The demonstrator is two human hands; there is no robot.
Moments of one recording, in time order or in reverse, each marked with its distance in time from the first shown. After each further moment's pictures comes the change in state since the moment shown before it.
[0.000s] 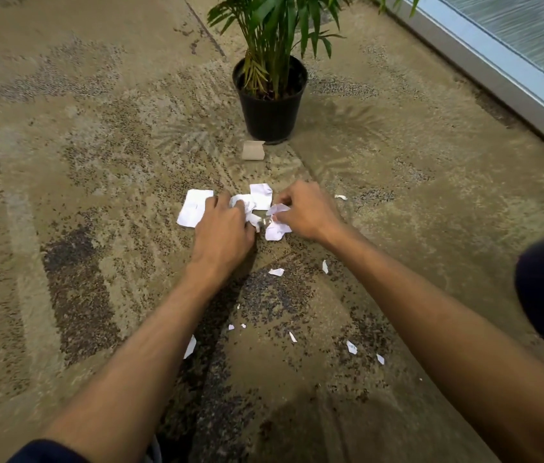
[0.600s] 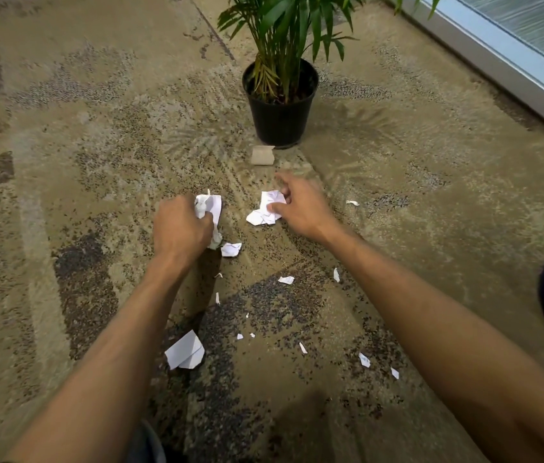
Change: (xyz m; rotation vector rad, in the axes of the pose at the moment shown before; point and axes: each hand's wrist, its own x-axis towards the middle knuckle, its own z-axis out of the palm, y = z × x) left_hand 0.011 -0.051 -0.026 -0.246 0.165 -0.342; right_hand 0.021 -0.013 0.009 0.201 0.002 -0.041
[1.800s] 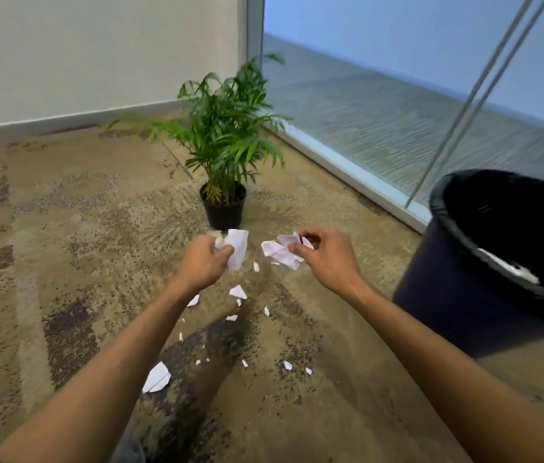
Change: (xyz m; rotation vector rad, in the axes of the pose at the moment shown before) left_hand -0.076 0.105 -0.084 -0.457 -0.199 0.235; right_hand -0.186 -0.039 -0.154 0.036 0.493 -0.115
